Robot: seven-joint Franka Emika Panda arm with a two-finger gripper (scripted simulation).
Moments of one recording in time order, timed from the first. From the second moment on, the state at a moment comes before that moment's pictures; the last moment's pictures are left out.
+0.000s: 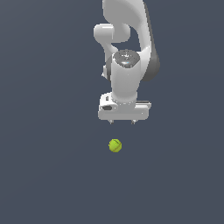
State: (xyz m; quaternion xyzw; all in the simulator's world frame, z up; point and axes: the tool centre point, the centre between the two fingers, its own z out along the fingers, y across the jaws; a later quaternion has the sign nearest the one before) arm 0.021 0.047 0.179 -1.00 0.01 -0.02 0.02
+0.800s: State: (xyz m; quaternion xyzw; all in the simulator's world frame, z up) arm 0.060 0.025 0.114 -0.98 0.20 0.00 0.01
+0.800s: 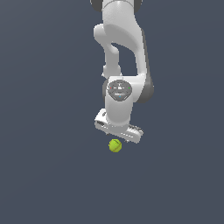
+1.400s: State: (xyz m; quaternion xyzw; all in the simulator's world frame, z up) arm 0.070 0.017 0.092 -0.97 0.25 0.00 0.00
